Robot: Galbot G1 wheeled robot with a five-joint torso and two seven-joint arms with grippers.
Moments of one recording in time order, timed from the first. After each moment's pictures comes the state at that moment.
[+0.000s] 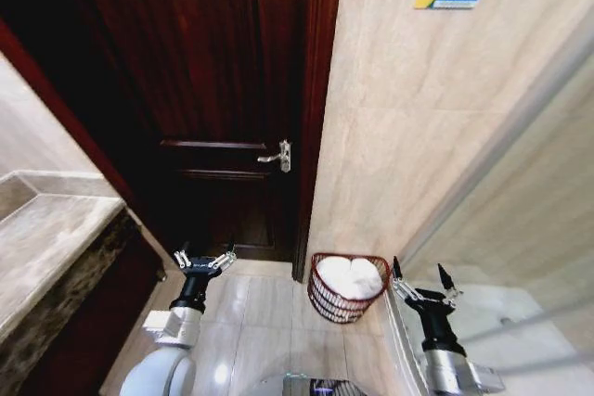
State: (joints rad) left arm 1.82 -1.54 -0.65 -2.36 -0.12 -0.03 0.08; right arm -1.97 1.61 0.68 2.33 0.12 0.23 -0.01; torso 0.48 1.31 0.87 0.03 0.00
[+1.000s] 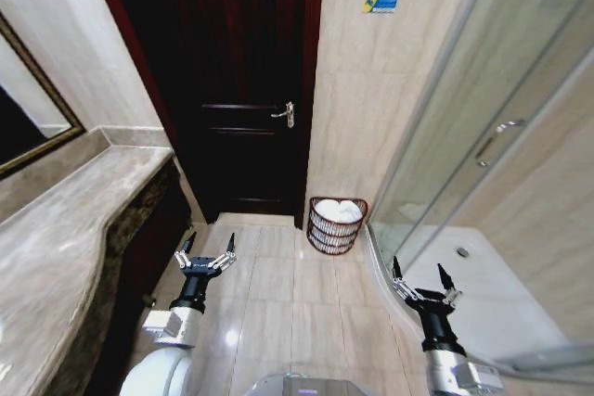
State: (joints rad) left arm 1.82 -1.54 -0.65 -2.36 -0.12 -0.03 0.08; right arm -1.97 1.61 0.68 2.33 0.12 0.23 -0.01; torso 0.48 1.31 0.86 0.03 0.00
